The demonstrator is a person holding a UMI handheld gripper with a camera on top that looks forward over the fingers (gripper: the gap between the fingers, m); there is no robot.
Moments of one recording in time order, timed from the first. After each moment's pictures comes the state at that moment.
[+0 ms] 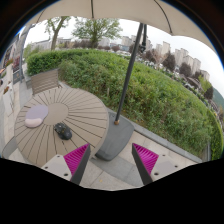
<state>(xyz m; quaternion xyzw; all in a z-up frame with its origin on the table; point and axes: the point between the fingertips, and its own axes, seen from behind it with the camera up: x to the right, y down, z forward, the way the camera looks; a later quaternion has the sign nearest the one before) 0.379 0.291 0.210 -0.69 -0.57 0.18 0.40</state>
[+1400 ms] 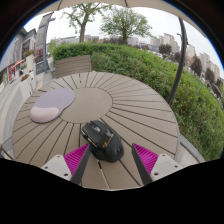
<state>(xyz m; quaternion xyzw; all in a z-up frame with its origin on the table) 0.177 0.129 -0.008 -0.63 -0.67 0.26 0.31</state>
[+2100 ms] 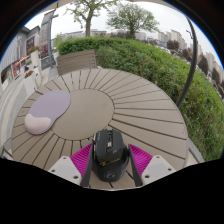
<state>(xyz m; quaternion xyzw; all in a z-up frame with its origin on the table) 0.102 0.134 -0.019 -0.62 -0.70 0.26 0.26</state>
